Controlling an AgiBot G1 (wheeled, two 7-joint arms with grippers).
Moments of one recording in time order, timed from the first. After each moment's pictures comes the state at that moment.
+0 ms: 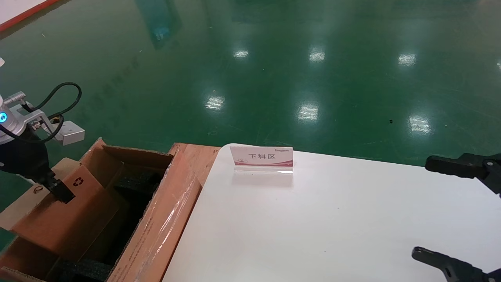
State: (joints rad) left arm -2.38 0.80 2.65 -0.61 1.07 1.31 -1.01; right arm 1.08 -0.61 -0.29 1.28 -0.72 -1.49 0.18
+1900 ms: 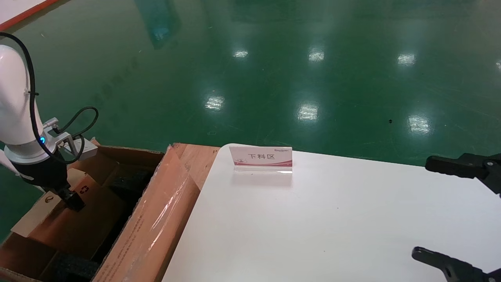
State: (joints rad) left arm -2.06 0.88 2.62 -0.33 1.02 1.23 -0.98; right arm 1.08 -0.60 -0.30 1.28 -0.72 -1.49 0.18
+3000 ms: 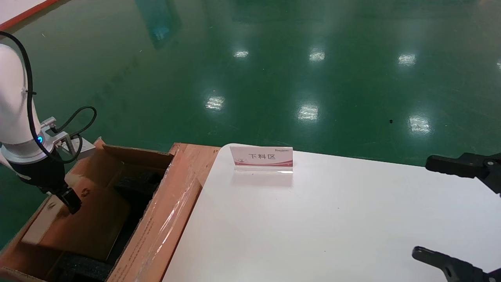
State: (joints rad) left arm -2.09 0.89 2.62 -0.35 1.03 1.22 -0.97; right arm 1.08 -0.60 -0.30 1.28 -0.72 -1.49 0.18
